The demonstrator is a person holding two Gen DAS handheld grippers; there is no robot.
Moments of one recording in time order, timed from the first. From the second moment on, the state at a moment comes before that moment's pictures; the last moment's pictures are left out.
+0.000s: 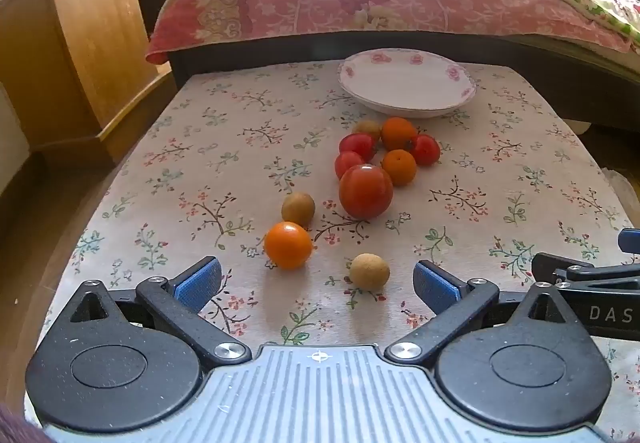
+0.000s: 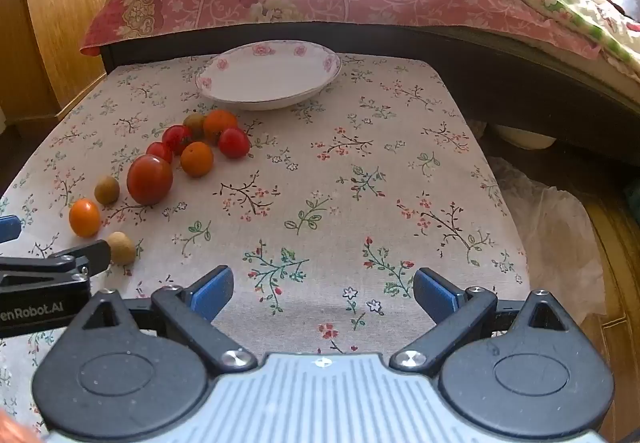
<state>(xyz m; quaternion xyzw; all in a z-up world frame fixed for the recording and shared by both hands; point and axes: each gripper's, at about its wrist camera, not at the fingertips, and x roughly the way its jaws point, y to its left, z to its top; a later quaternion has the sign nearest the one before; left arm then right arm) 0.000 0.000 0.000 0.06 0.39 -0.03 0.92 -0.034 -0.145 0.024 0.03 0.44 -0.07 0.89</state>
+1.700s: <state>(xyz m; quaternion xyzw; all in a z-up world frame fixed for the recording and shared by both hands) 0.007 0.035 0.011 0.13 0.39 -0.01 0.91 -0.011 -0.101 0.028 0.00 0.44 0.09 0.89</state>
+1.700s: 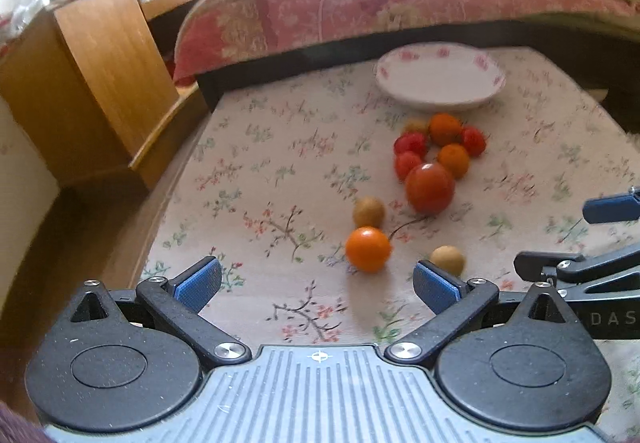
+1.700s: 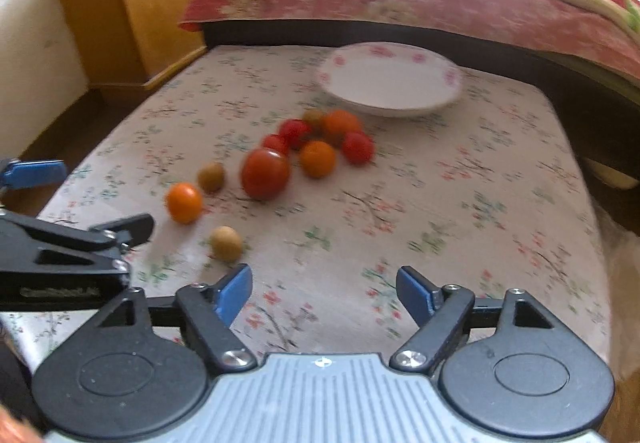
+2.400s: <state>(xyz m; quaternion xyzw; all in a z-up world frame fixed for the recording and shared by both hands) 0.020 0.053 0.005 0.11 0.42 -0.04 0.90 0.020 -0.054 -0.001 -0.06 0.45 0.21 0.86</state>
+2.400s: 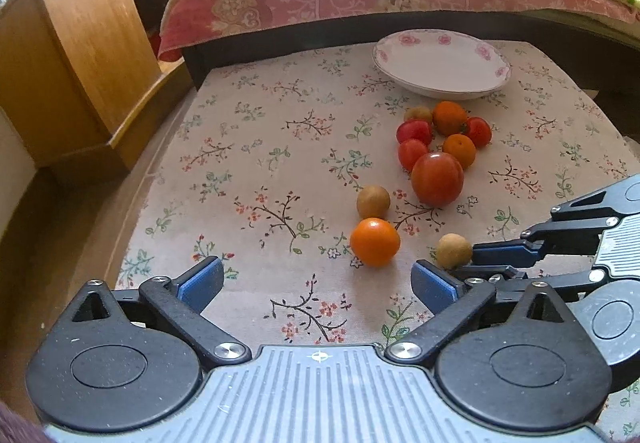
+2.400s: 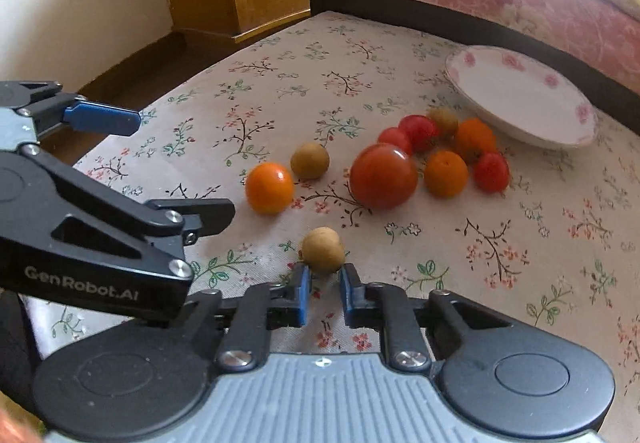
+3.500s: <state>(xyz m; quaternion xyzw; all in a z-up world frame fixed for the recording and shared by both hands) 0.023 0.075 0.015 0.10 0.42 -0.10 0.90 0.047 -0.049 0.000 -0.06 0.45 0.29 0.85</state>
